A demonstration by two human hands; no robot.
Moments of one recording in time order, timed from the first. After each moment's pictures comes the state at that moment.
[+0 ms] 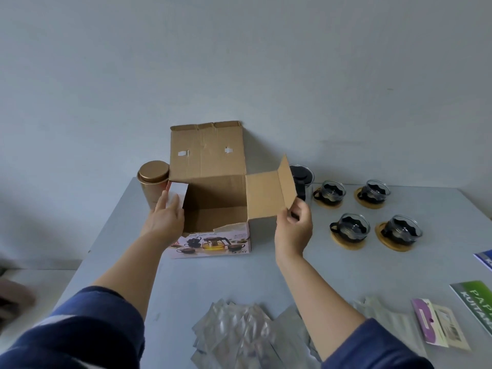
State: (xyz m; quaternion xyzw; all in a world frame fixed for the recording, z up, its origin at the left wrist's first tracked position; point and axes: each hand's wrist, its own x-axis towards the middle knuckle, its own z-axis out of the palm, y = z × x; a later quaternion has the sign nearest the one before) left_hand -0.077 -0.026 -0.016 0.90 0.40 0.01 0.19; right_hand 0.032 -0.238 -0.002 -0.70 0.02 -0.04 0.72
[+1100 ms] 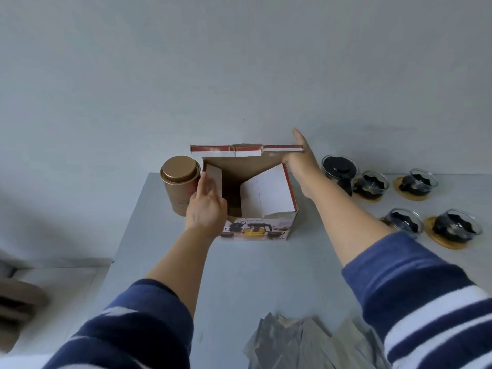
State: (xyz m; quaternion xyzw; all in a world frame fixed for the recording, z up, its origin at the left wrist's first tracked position) left_hand -0.037 0.009 -0.030 0.91 0.33 0.11 0.24; right_hand 0.108 -0.121 0.054 -0.76 -0.15 0.18 0.60
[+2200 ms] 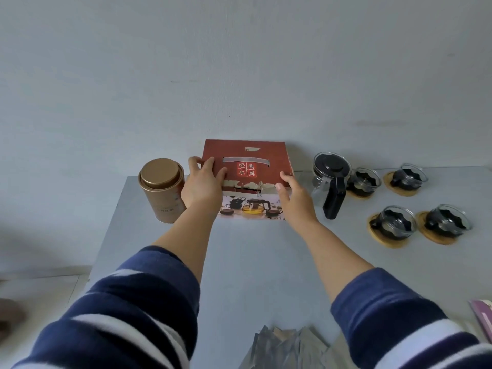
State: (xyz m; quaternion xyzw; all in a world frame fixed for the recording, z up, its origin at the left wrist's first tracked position) left_hand 0.035 0.028 -0.023 0.88 0.38 0.15 0.23; right_hand 0.116 -0.149 -0.050 -0.88 -0.17 0.08 0.44
